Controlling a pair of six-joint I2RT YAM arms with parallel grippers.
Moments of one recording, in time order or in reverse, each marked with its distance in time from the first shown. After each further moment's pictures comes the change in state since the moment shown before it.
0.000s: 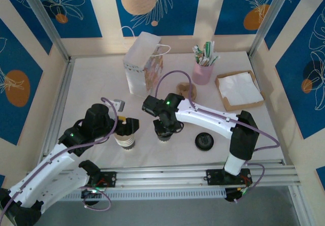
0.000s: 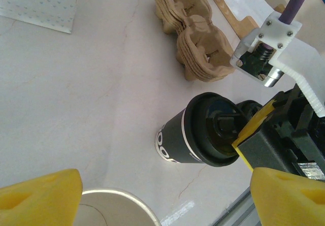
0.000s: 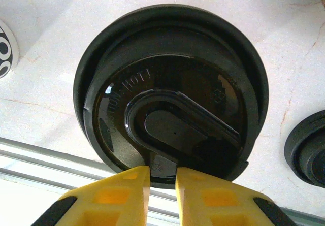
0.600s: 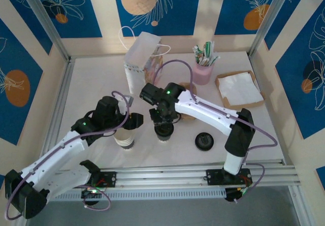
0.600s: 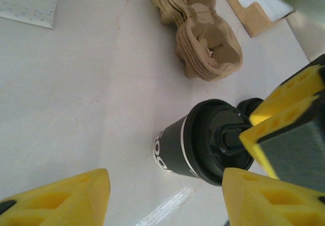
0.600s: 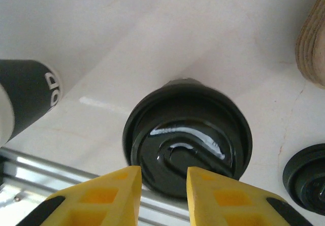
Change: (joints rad) left arm 0.023 0.208 0.028 0.113 0.070 0.029; right arm -0.057 0.070 0.191 -0.024 0.013 -0.054
